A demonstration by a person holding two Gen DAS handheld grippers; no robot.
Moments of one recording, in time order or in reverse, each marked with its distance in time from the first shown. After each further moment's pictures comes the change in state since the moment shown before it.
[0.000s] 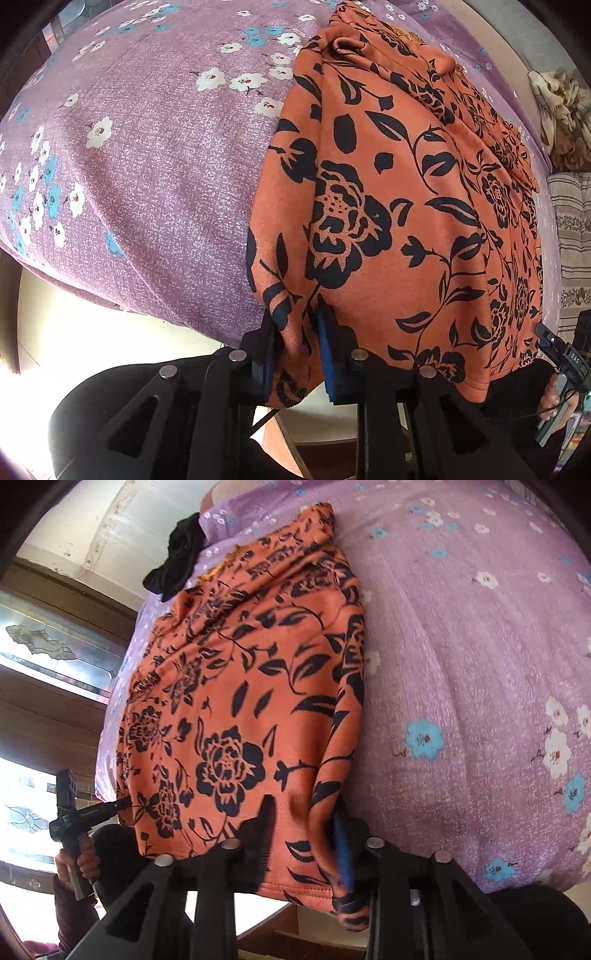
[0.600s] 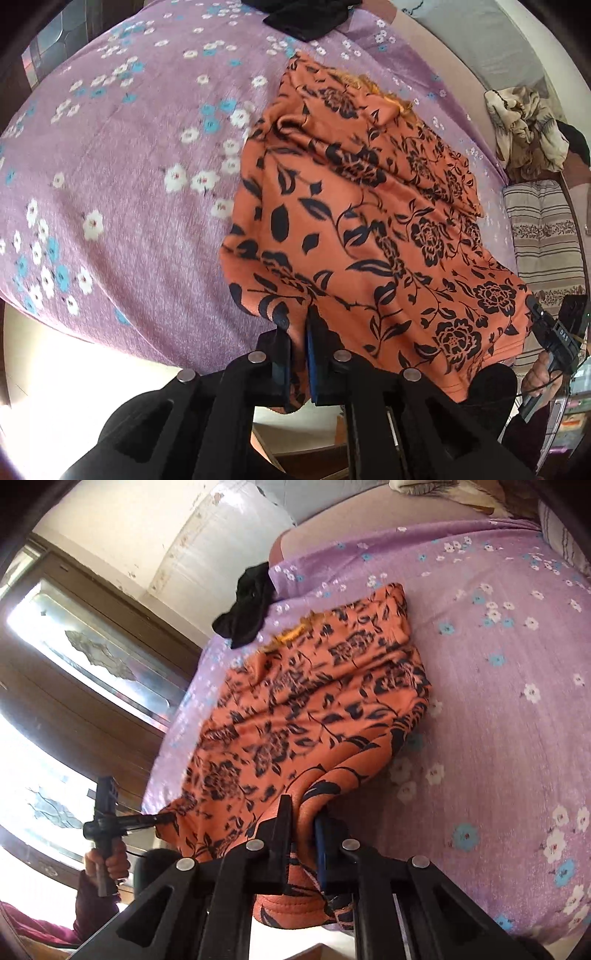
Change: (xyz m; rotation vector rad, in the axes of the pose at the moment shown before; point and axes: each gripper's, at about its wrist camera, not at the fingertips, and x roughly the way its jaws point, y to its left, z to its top) left arm -0.078 -0.023 0.053 0.067 -0.088 -0.135; right arm -0.068 0.047 0.049 -0.112 -0.247 0.205
